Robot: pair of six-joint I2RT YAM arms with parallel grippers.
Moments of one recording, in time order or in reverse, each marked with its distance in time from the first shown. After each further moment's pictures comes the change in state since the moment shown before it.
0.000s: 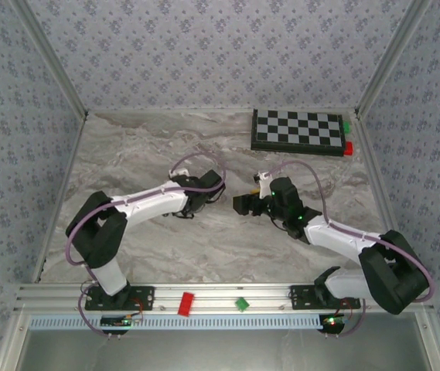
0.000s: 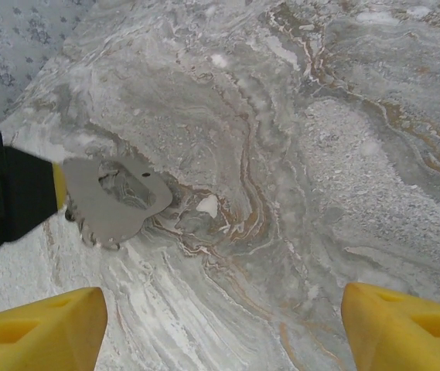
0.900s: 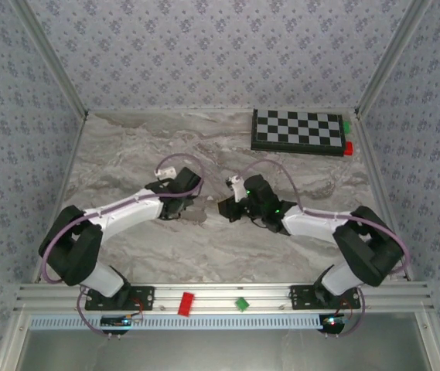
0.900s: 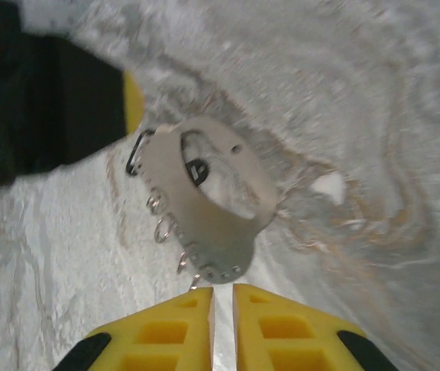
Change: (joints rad) left arm 0.177 -0.193 -0.199 0.294 0.174 0.263; right arm 0.170 0.259 0.170 -0.005 -0.101 -0.016
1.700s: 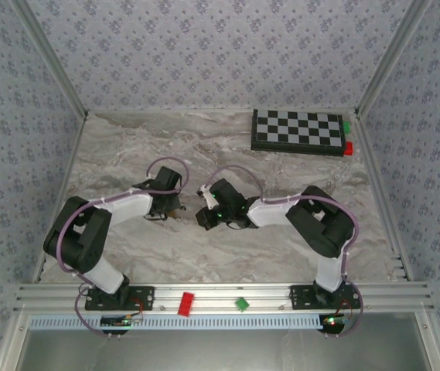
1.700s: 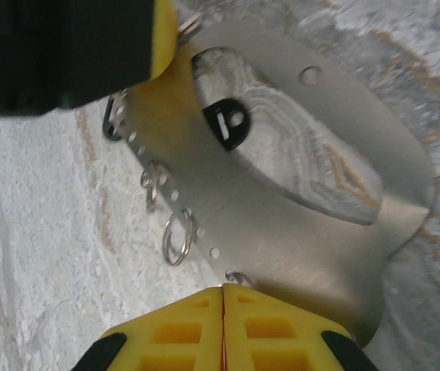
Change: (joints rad) left arm 0.191 0.058 -0.146 0.183 0.232 0.194; right arm 0.101 0.339 0.259 -0.114 0.001 0.038
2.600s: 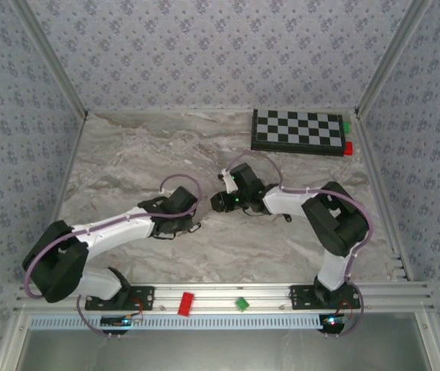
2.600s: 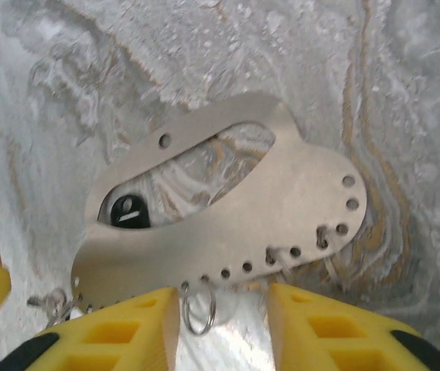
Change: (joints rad) left arm -0.280 -0.215 -0.049 -0.161 -0.014 -0.142; right arm -0.168 -0.082 -0.030 -0.083 -0.039 -0.015
